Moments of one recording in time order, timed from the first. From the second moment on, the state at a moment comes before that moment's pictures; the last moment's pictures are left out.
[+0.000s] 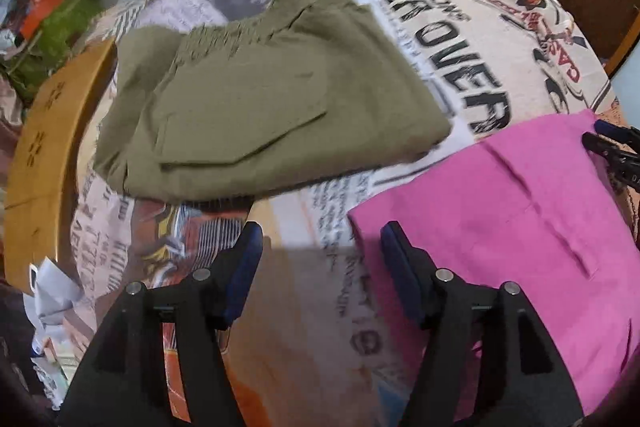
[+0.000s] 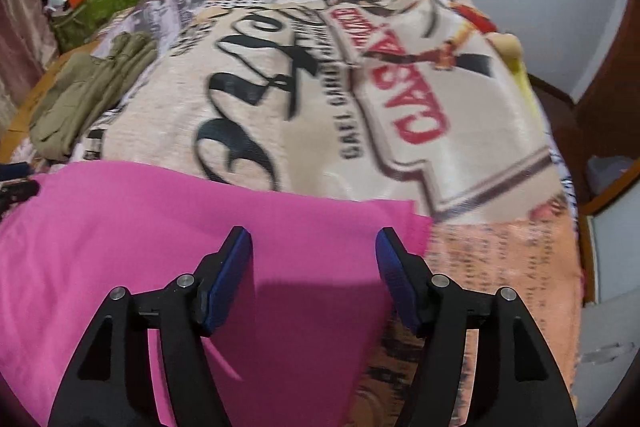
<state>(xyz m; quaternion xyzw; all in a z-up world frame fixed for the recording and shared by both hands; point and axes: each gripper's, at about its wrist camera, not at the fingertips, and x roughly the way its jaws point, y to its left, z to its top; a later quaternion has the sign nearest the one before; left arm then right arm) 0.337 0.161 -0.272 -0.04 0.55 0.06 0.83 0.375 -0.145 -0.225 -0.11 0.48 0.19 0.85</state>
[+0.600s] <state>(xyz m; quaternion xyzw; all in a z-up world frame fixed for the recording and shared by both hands) 0.291 0.179 -0.223 -0.10 0.53 0.09 0.84 0.338 -0.190 -0.176 -0.05 0.49 0.17 0.86</state>
